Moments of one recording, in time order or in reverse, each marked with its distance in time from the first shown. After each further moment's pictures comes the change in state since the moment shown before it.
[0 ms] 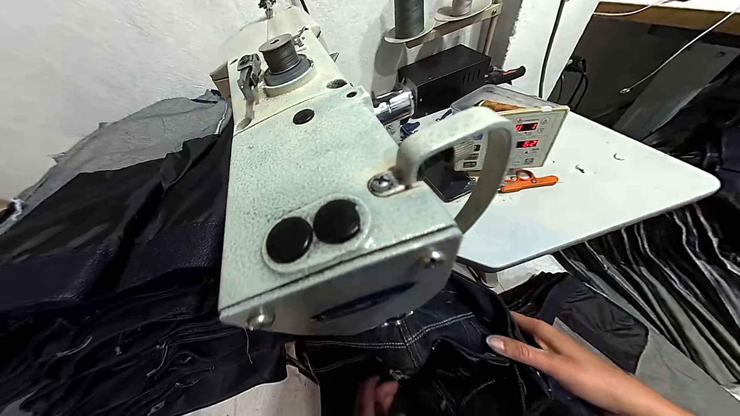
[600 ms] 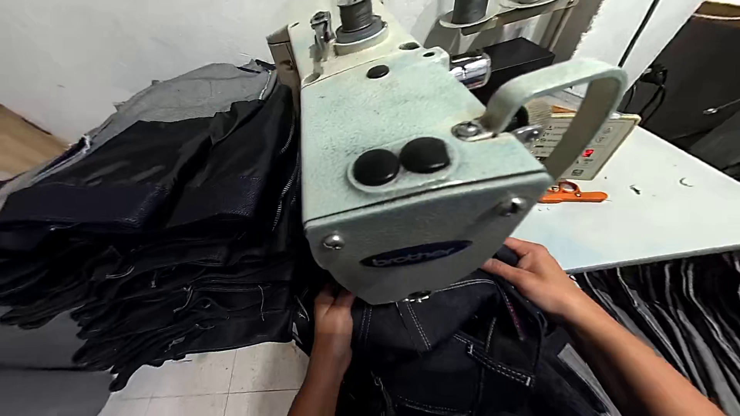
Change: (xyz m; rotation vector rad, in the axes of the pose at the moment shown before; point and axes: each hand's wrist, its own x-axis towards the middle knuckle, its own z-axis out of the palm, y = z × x) left_hand 0.088 0.084 -0.032 -0.419 0.640 -0.117; right_hand 0.086 -0.043 -0.012 -0.237 0.256 -0.473
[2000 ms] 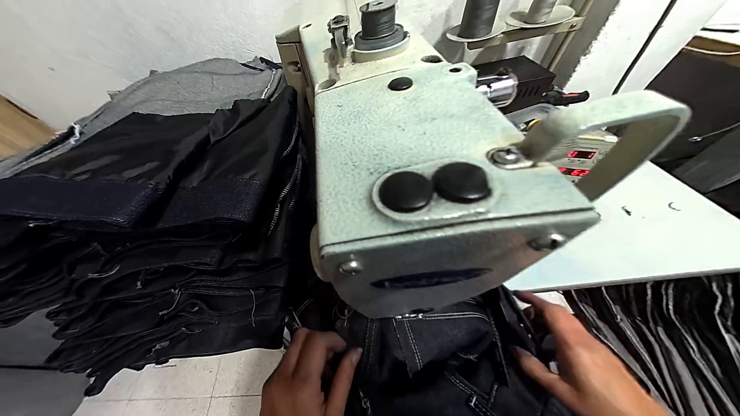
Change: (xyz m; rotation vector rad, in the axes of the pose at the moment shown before) left_hand -0.052 0.037 -0.057 0.948 -0.188 0.590; right_hand -0.082 -0.018 -0.023 -0.473 -0.139 0.058
